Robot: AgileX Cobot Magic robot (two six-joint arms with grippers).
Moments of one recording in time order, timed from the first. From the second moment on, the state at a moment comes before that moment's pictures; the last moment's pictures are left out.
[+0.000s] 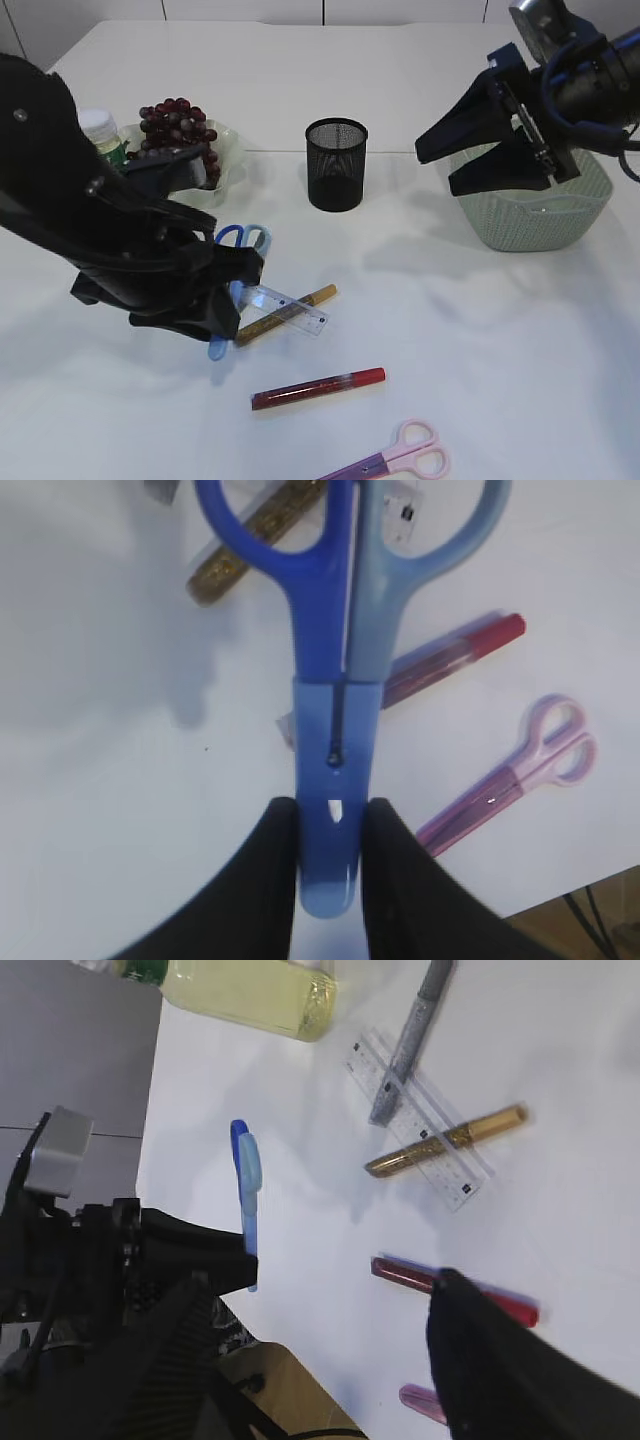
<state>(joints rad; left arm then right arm) -0.60 1.65 -1.01 -0.31 0.68 -0.29 -0.01 1.72 -1.28 1.04 1.21 -0.60</state>
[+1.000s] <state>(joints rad) -0.60 1.64 -1.04 -0.51 0.63 -0.12 0.07 1.73 -1.28 1.13 1.09 -0.74</state>
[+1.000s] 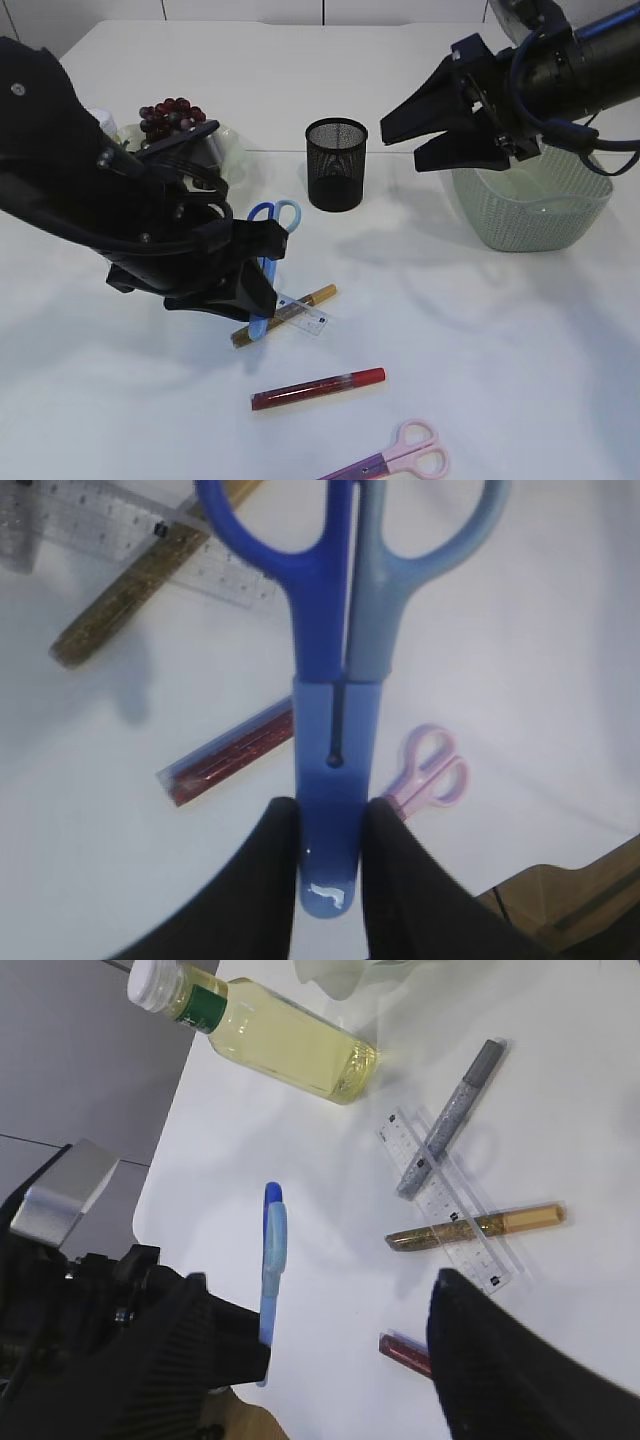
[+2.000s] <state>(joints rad) -0.60 1.64 -1.09 -0.66 0.57 0.03 0.15 1.77 -1.28 1.26 1.04 -0.84</state>
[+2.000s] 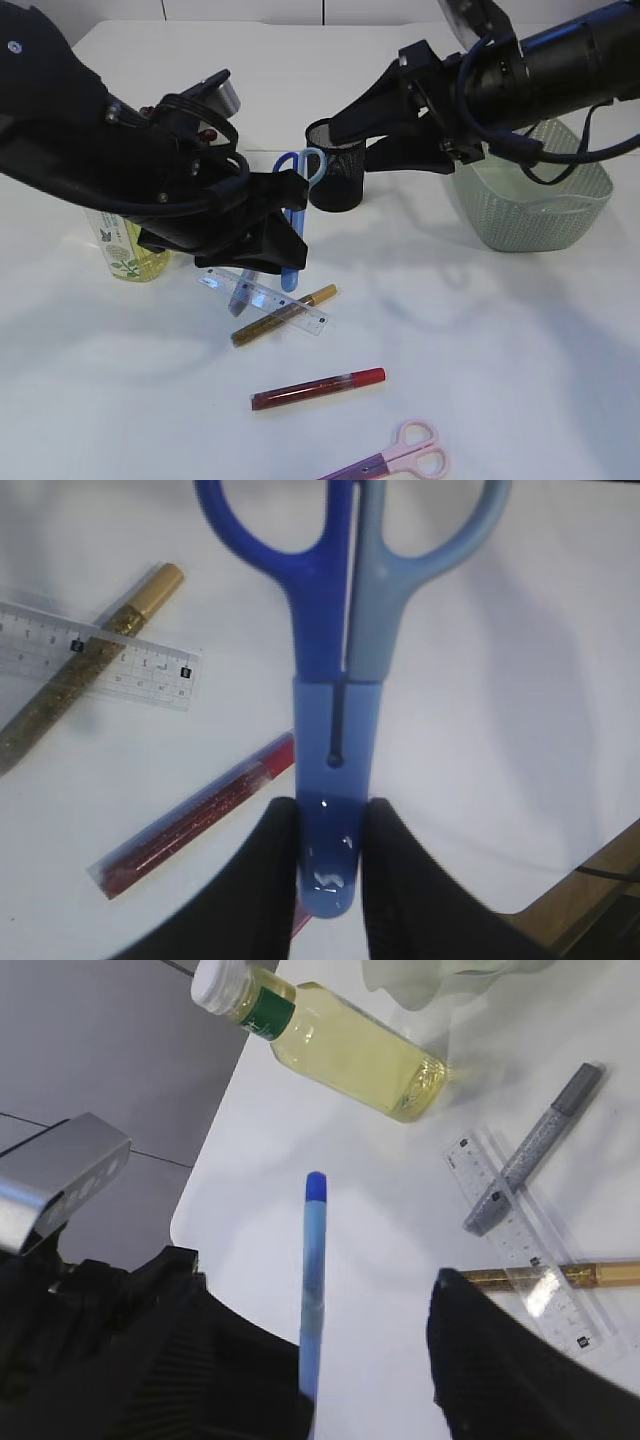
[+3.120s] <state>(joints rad) -0.60 1.64 -1.13 -0.71 0.56 0.07 0.20 1.80 -1.28 1.37 1.02 -0.89</state>
